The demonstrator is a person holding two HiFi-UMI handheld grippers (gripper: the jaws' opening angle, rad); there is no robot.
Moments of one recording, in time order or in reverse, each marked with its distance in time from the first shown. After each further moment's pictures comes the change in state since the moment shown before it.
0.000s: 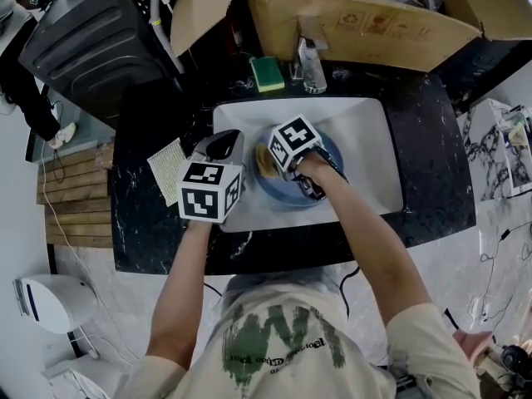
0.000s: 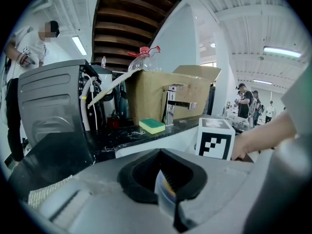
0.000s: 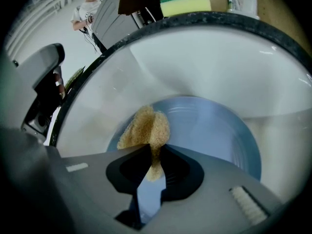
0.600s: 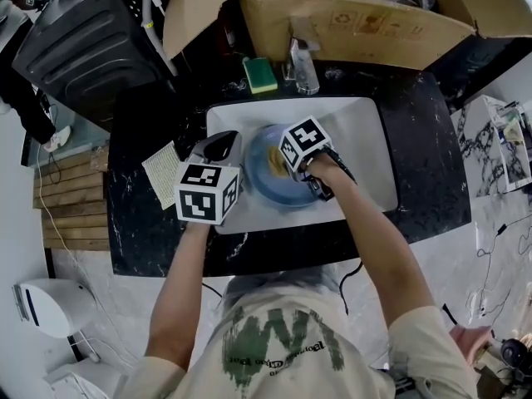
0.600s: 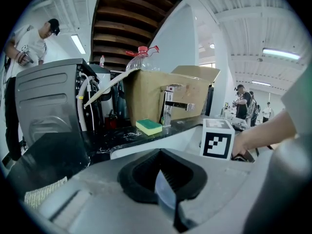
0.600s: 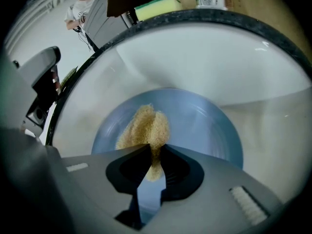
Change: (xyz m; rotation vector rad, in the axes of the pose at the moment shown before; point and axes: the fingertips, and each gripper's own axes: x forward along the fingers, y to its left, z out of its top) left arm 0.004 -0.008 0.004 -0.003 -0.001 -0.020; right arm -0.016 -0.035 -0.024 0.050 0.025 -0.056
